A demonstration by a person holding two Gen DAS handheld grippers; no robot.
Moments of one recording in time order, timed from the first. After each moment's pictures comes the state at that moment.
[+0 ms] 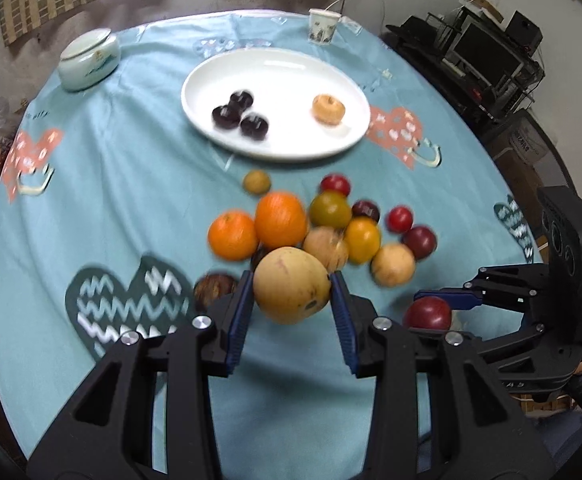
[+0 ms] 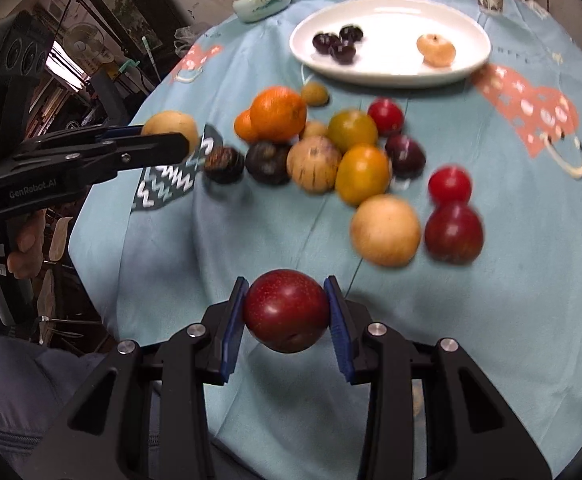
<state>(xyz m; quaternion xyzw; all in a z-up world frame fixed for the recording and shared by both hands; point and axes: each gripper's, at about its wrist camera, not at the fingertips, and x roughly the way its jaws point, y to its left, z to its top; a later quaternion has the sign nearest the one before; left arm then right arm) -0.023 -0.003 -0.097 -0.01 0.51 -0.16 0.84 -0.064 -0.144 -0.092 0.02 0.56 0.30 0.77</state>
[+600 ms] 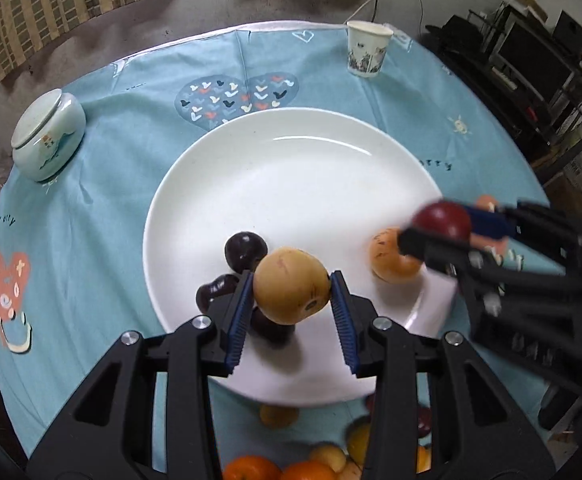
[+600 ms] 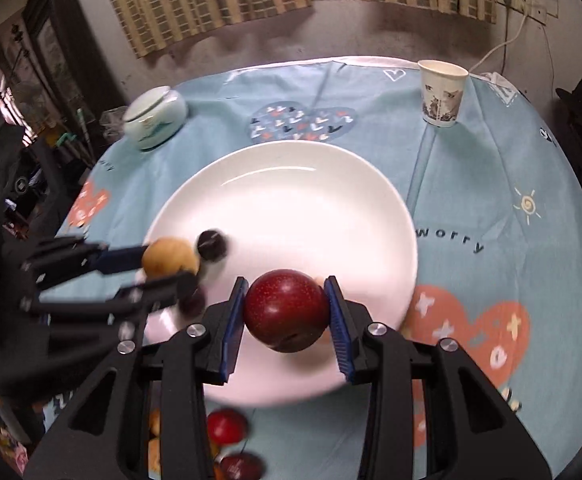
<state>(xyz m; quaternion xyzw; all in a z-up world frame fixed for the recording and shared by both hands) 0.182 -0.057 -0.128 0.04 0.52 -0.10 0.84 0.174 -0.164 -0.092 0.03 0.50 0.19 0.84</state>
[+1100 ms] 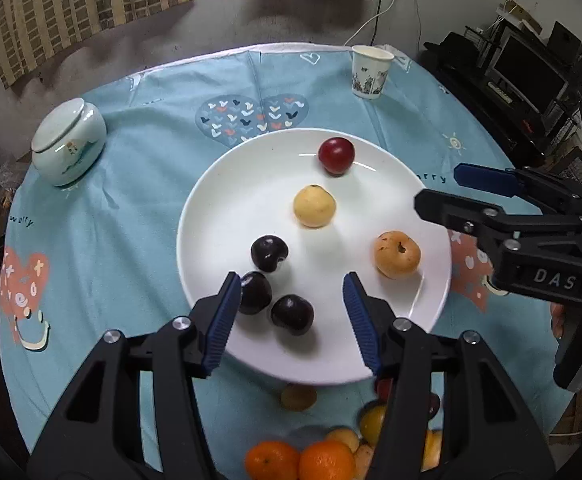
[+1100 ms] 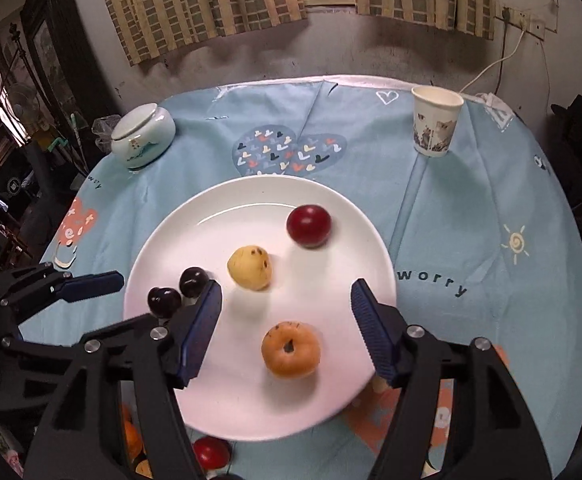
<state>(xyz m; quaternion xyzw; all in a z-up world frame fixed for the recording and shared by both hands) 0.151 -0.031 -0.093 0.03 0.49 -0.11 0.87 0.160 -0.175 -0.051 0.01 0.46 0.20 0.86</state>
